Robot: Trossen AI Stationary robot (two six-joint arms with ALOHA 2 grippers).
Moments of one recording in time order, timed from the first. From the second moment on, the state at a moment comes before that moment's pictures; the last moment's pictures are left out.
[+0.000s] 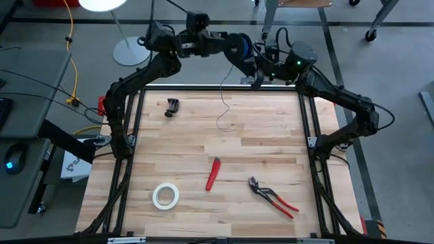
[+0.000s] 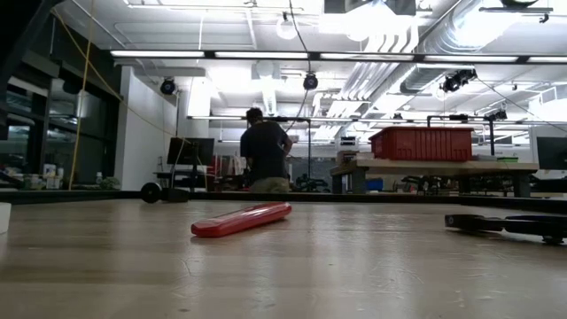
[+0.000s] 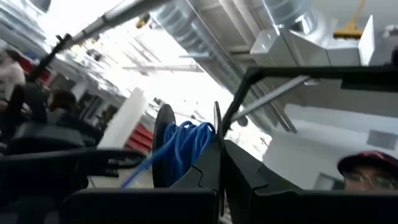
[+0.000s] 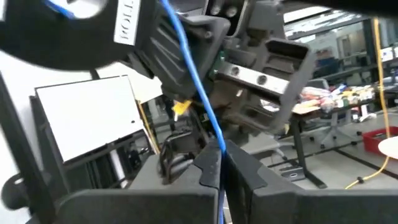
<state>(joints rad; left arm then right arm) 0.49 1.87 2.09 0.65 0.81 -1.25 -0.40 1.44 1.56 0.11 -0.30 0.31</state>
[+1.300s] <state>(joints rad) 0.51 1.86 2.16 0.70 0.71 -1.25 -0.35 1.52 1.56 0.06 -0.05 0.20</state>
